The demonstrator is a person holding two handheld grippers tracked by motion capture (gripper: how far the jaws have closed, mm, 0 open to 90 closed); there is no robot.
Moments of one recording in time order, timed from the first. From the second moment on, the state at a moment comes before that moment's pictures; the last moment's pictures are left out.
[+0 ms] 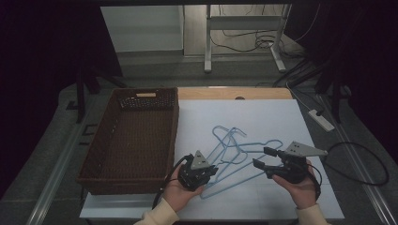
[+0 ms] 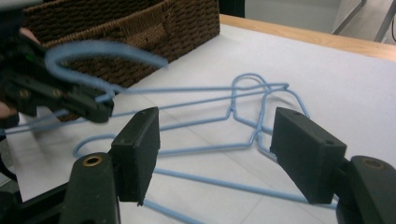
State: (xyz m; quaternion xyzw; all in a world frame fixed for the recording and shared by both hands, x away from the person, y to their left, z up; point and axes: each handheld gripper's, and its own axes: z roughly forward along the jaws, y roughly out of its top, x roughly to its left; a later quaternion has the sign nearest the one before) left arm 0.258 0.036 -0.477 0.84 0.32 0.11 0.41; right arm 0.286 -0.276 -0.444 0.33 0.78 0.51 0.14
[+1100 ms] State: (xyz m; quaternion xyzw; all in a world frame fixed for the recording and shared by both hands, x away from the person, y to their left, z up) left arm 0.253 0.065 -0.422 0.79 0.34 0.12 0.50; right arm 0.278 -0.285 -0.471 0.33 0.82 0.44 0.14
